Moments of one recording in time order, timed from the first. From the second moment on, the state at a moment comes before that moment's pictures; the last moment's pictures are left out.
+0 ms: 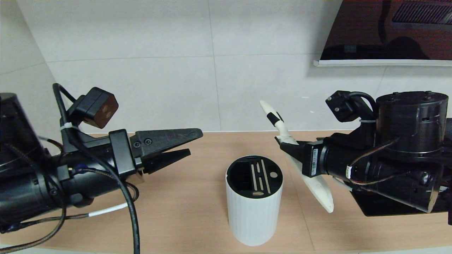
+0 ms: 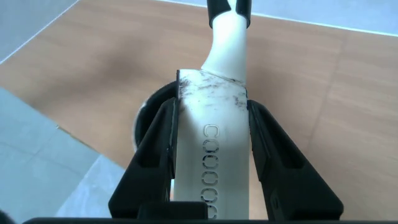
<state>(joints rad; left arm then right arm) -0.45 1.35 -0.64 -0.65 -0.54 -0.82 0.76 1.57 -0.86 -0.47 -0.17 0.26</state>
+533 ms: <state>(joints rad) -0.64 1.55 -0.70 -0.80 -0.29 -0.94 0.88 1.59 -0.88 -0.47 -0.21 0.31</state>
